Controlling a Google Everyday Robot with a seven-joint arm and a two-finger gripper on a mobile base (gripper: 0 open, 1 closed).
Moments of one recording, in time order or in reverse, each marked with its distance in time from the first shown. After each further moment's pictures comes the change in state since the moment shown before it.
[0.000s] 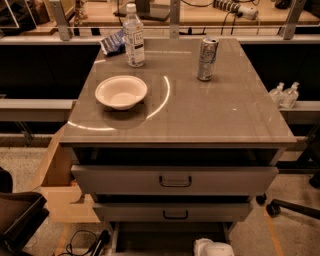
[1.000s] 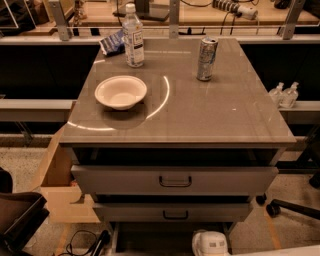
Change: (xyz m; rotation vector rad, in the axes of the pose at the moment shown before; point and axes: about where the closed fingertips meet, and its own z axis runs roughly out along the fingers) arm 0.010 -0.021 0.059 -0.001 0.028 0.048
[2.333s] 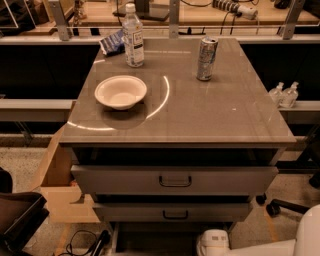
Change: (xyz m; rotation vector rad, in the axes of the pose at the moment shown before) arm 0.031 0.029 0.055 -0.121 0.031 0.027
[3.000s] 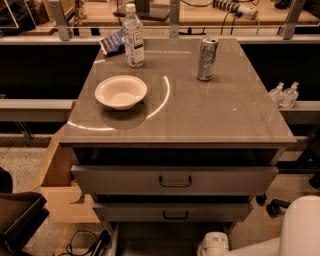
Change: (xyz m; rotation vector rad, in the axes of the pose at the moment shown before) arm 0.010 0.045 0.018 -0.129 0.011 0.007
